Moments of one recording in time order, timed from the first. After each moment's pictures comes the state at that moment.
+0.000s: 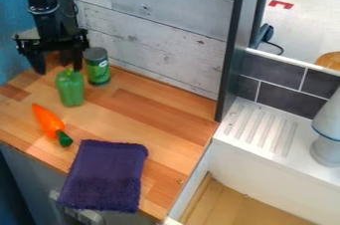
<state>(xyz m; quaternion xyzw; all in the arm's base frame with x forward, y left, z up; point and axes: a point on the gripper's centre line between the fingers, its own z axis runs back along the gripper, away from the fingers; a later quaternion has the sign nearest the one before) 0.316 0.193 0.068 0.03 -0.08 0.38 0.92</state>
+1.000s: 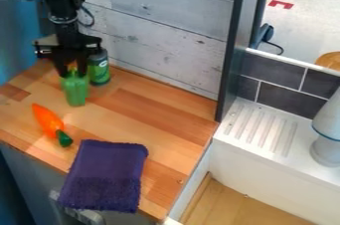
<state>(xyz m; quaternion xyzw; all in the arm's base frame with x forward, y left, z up) 0.345 0.199 0.041 0.05 -0.07 0.38 0.92</state>
